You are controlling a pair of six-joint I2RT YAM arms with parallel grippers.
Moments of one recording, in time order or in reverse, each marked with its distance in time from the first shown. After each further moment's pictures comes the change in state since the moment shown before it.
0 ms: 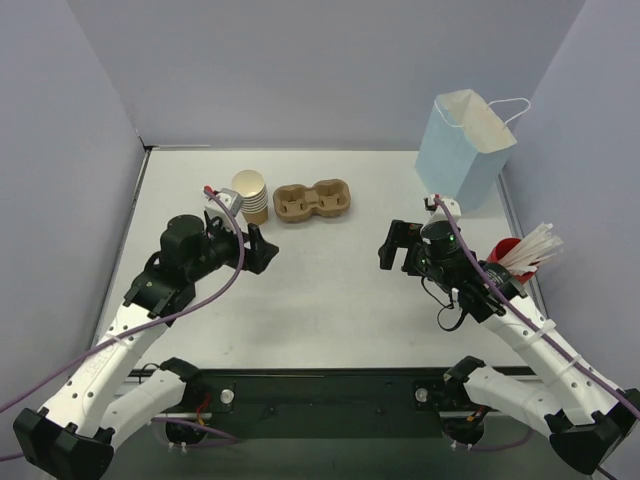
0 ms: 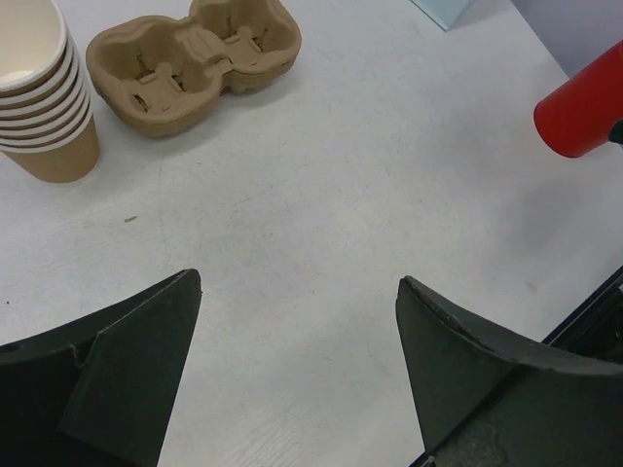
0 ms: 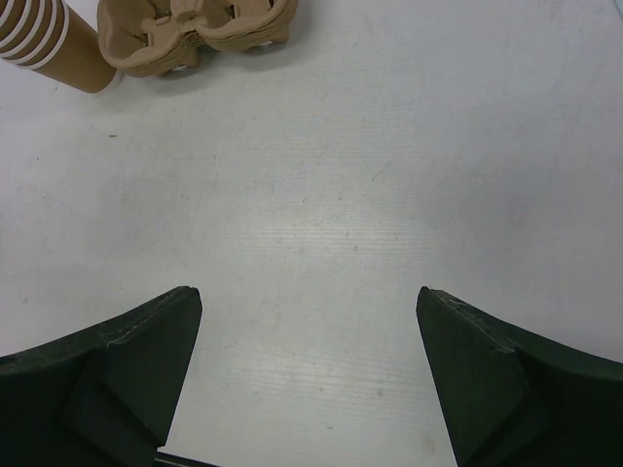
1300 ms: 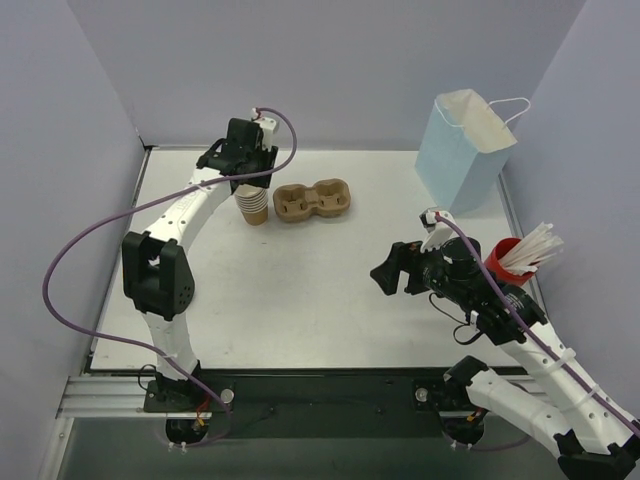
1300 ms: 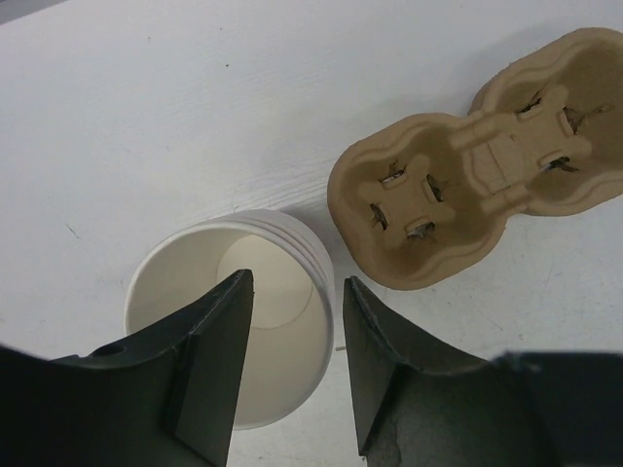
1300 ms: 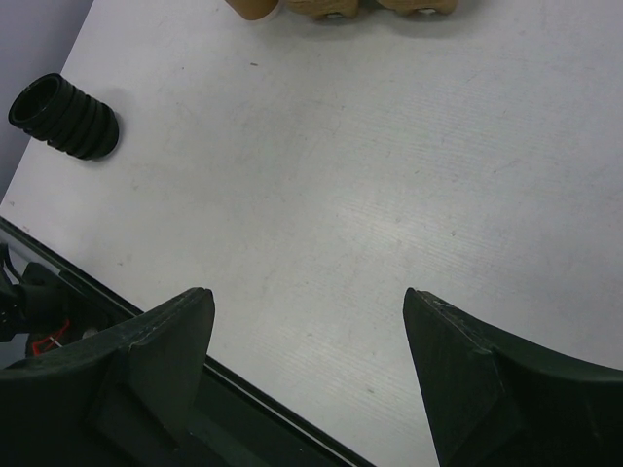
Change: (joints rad) left arm 0.109 1.032 0.913 -0.252 -0.315 0.262; right arm 0.006 -0.169 -0.074 0.039 -0.327 -0.114
